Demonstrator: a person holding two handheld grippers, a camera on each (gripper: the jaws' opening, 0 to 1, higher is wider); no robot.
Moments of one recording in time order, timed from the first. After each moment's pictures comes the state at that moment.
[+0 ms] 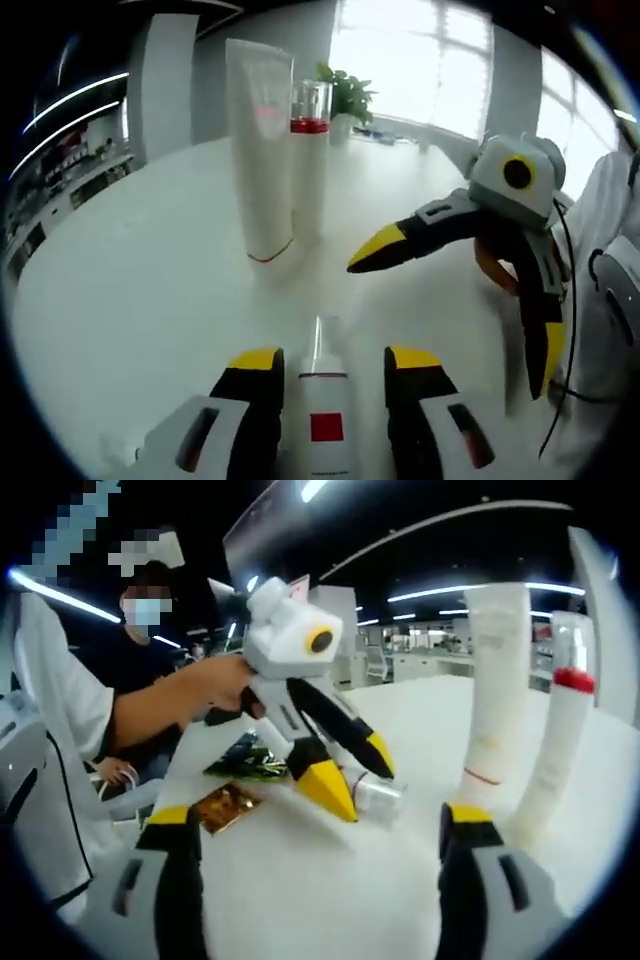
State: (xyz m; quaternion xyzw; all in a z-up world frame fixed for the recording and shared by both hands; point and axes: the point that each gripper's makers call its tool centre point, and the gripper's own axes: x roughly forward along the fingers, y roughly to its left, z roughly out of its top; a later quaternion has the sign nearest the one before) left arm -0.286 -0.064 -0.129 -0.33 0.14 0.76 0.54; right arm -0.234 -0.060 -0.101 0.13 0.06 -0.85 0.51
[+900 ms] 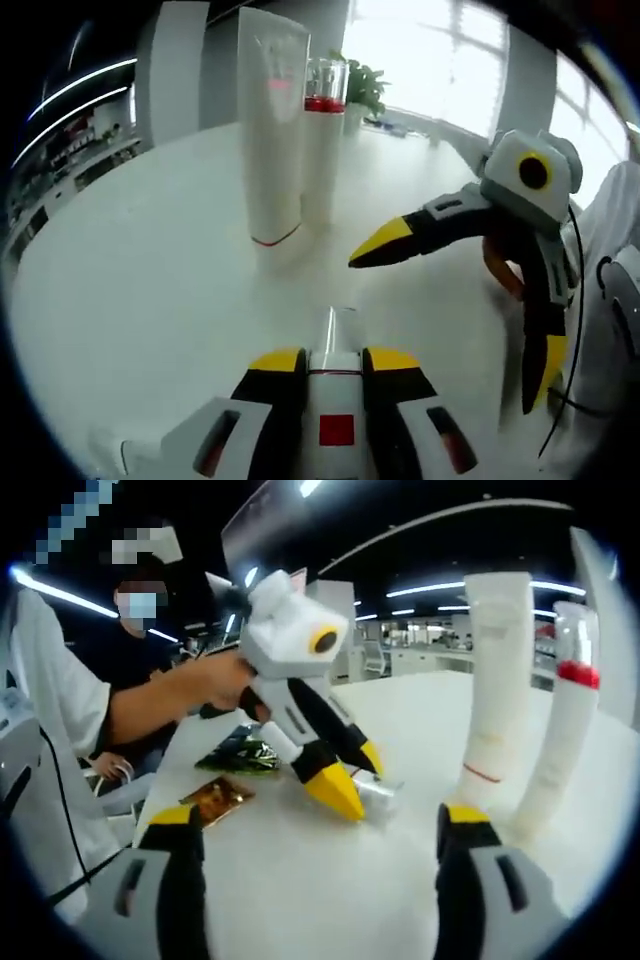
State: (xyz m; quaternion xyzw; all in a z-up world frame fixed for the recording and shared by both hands) left arm -0.288 -0.067 -0.135 -0.36 0.12 0.77 0.52; right arm -0.241 -0.060 -0.108 0.14 0.07 -0.85 0.50
